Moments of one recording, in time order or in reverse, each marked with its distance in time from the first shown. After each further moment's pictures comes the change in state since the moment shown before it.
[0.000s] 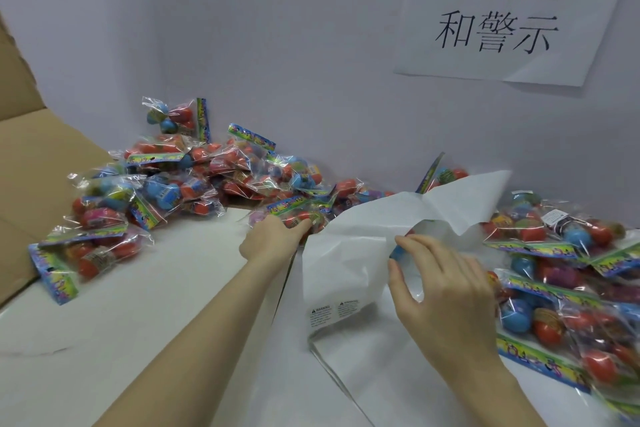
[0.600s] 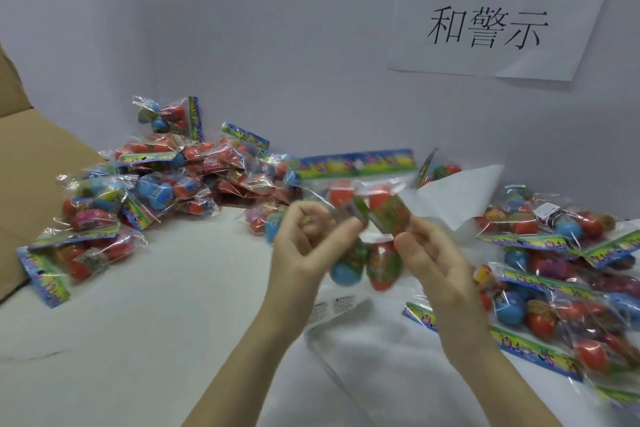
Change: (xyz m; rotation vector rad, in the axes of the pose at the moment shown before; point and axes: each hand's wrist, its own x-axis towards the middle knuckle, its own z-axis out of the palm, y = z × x) left_hand -0.116 0.016 -0.041 -1.283 -0.268 0.514; right_hand 0.011 -0.008 -0.014 1.173 -0.290 0.680
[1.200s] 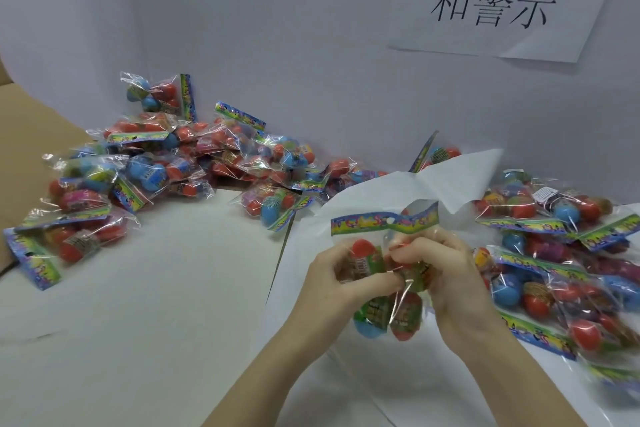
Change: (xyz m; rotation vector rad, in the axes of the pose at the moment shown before) left_hand -0.026 -0.021 0.008 0.103 -0.292 -0.169; right_hand -0.001 -0.006 -0.004 0.151 -0.035 0.264
